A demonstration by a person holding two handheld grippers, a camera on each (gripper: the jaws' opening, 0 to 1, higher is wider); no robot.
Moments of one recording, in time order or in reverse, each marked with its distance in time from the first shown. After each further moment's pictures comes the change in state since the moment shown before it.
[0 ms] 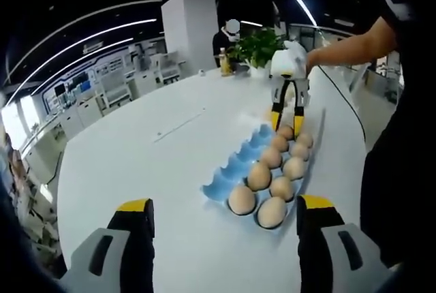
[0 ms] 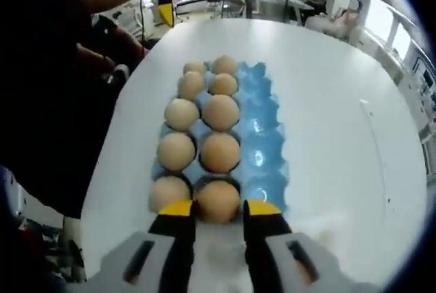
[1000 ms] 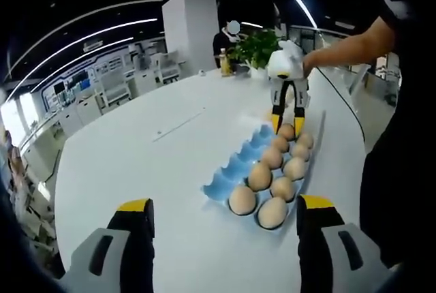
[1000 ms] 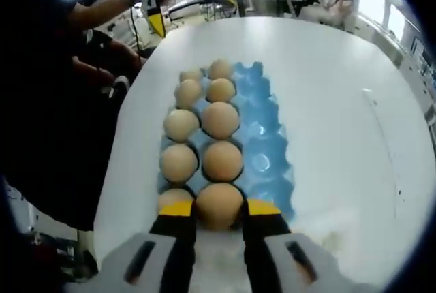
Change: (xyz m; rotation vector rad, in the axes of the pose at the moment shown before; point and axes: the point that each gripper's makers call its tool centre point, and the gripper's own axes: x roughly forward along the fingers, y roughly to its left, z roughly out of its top) left arm 0.000 0.003 -0.003 -0.018 -0.001 -0.008; right arm 0.011 0.004 0.006 0.055 0.041 0.056
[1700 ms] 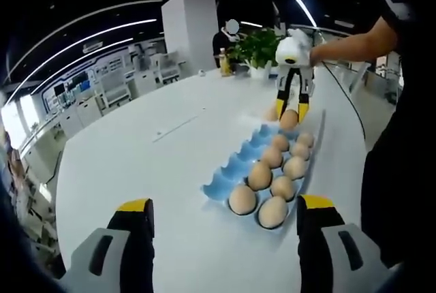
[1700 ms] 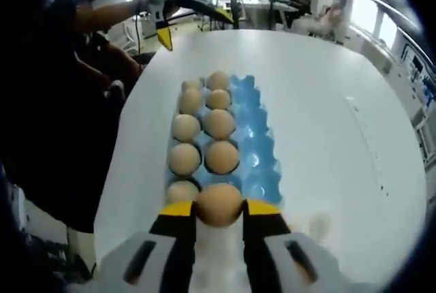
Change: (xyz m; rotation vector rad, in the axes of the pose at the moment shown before) left arm 0.000 -0.002 0.000 0.011 -0.001 0.007; right arm -0.031 0.002 0.003 -0.007 -0.069 -0.078
